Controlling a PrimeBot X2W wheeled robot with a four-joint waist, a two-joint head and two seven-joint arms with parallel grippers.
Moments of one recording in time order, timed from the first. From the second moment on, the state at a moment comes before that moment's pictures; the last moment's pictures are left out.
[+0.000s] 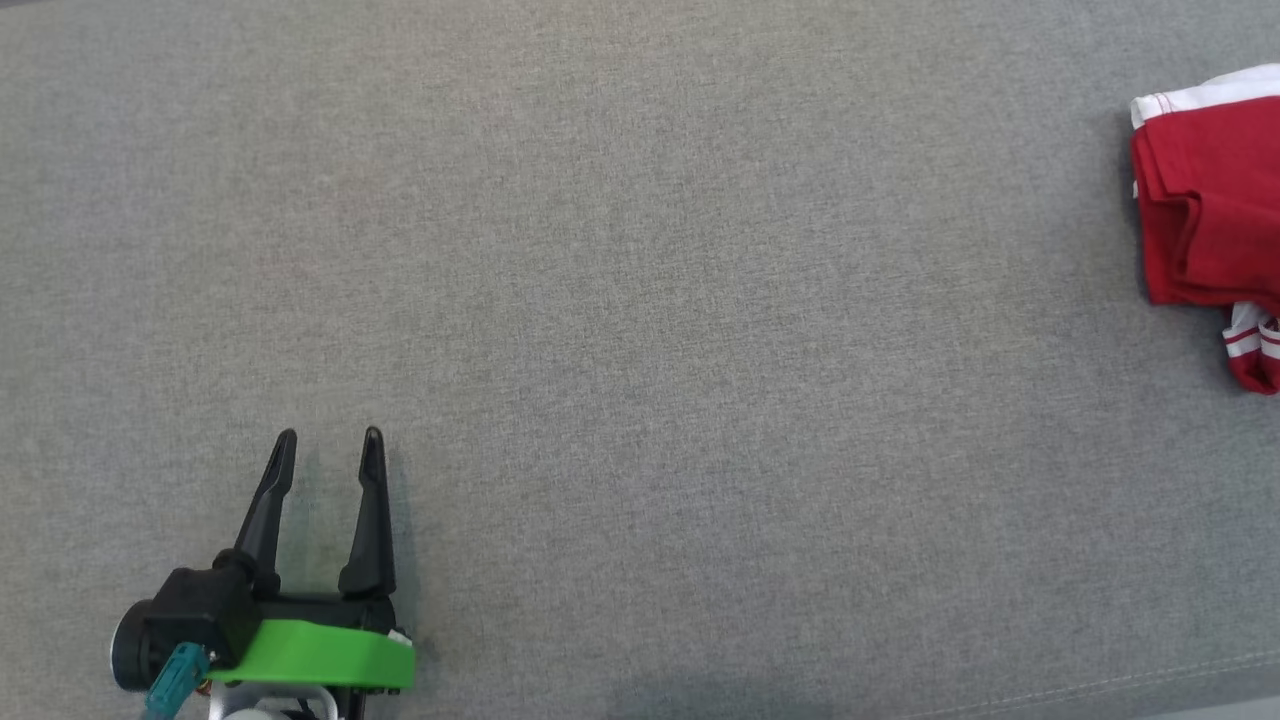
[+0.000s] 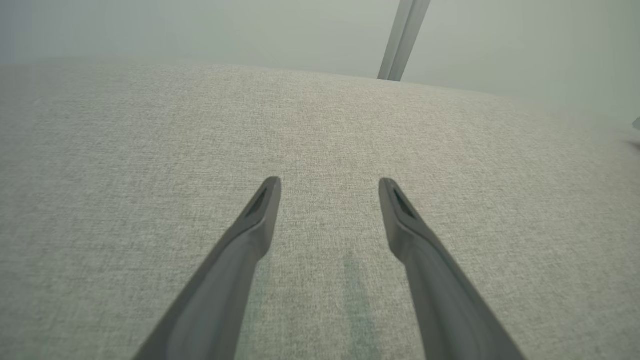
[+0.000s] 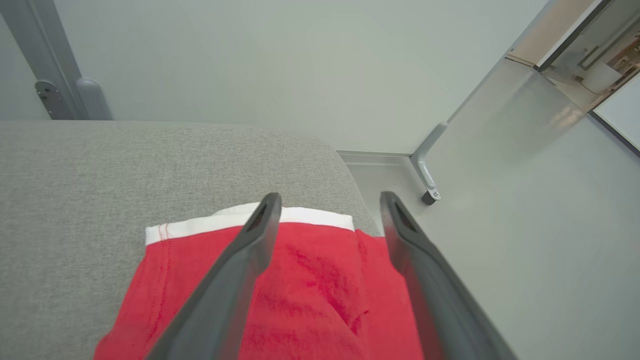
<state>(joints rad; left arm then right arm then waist) -0.02 0.06 -0.04 0.07 -0.24 -0.13 -0.26 -0.66 -0.47 -0.28 0.39 0.05 0.13 0.28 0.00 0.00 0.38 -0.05</state>
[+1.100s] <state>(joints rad) 0.14 0.05 0.05 0.17 -0.25 -0.12 -0.26 0.04 -0.05 -0.17 0.19 -0.03 0.13 -0.26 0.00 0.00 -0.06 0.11</state>
